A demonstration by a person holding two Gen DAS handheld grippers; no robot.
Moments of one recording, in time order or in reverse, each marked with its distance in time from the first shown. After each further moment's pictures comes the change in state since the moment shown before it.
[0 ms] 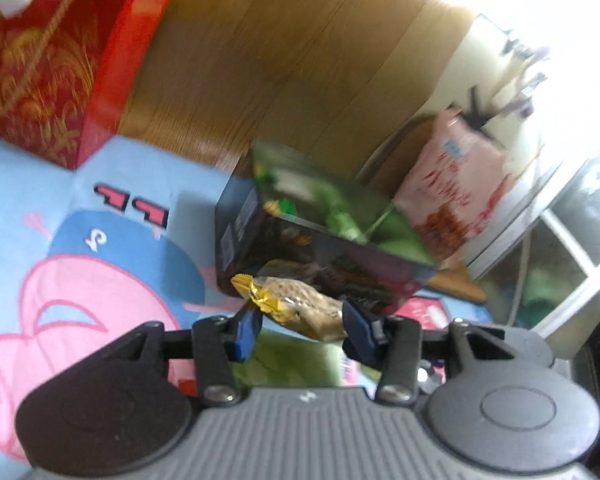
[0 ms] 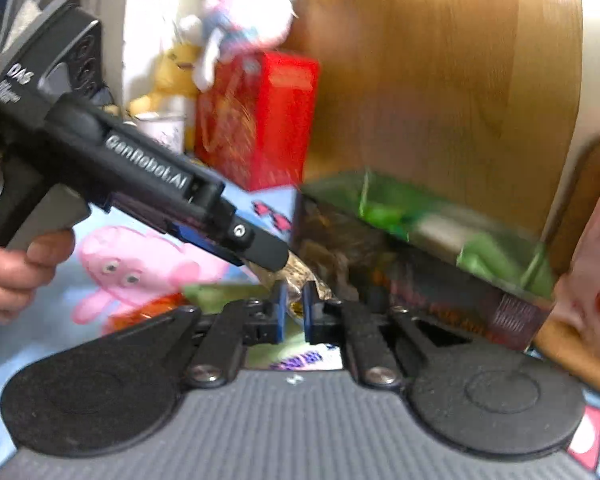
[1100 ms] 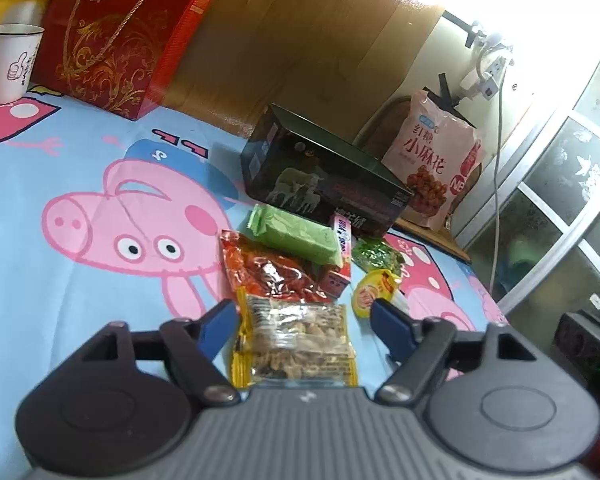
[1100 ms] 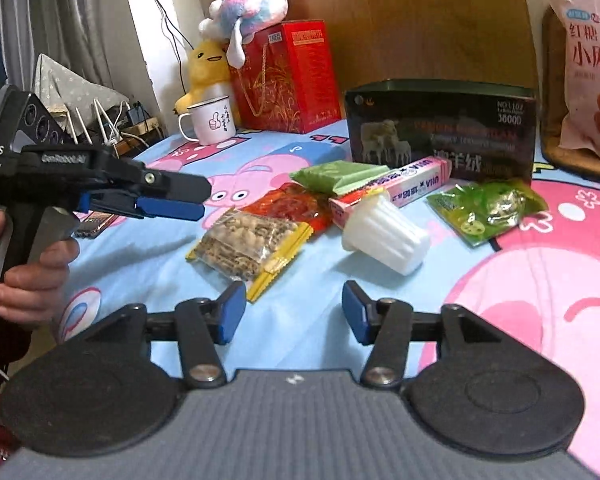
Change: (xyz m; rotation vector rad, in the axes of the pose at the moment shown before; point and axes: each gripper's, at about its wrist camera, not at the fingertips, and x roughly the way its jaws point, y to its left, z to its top) left arm -0.080 0.009 -0.092 0.010 -0.018 0.010; right arm -0.081 0.040 -0.080 0.306 0.080 0.144
